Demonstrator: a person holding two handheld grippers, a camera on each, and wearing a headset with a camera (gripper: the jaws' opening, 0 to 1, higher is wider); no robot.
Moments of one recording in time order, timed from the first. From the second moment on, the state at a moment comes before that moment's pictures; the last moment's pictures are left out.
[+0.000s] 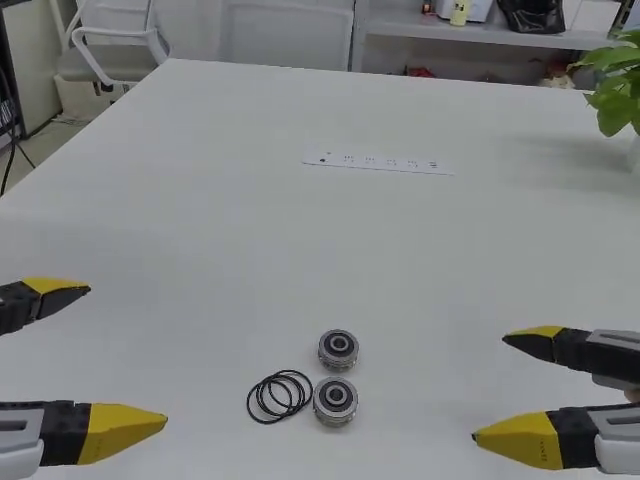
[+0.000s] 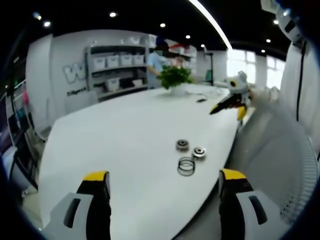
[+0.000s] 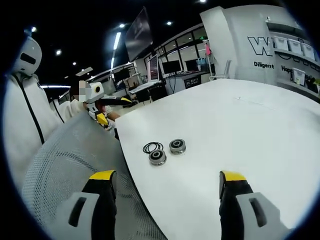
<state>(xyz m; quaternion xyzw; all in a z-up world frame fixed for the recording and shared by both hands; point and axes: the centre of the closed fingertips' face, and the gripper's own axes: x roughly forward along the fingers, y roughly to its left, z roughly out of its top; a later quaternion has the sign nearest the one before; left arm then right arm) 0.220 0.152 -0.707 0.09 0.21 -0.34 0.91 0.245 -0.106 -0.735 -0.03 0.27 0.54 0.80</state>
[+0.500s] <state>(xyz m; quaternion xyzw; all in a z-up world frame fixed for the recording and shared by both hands) 0.217 0.159 -0.731 0.08 0.24 -0.33 0.91 0.231 -0.115 -0.776 -0.03 0.32 0.53 0.79</state>
